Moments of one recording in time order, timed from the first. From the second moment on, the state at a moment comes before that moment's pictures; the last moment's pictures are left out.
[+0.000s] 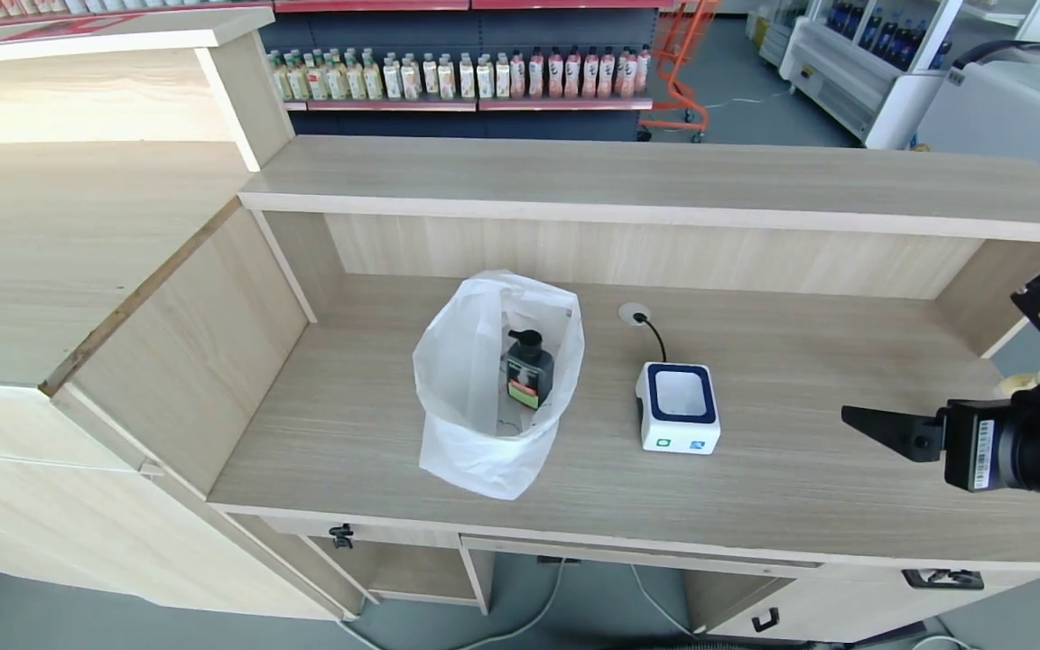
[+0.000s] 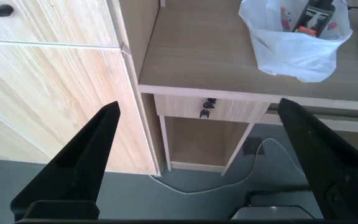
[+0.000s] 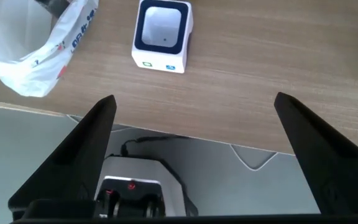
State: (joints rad) left arm 0.00 0.00 0.00 0.00 0.00 0.00; right arm 0.29 1.20 -0.66 -0.15 -0.14 0.07
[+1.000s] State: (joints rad) left arm 0.00 0.00 0.00 0.00 0.00 0.00; right arm 0.22 1.28 -0.67 -0.19 -0.13 0.14
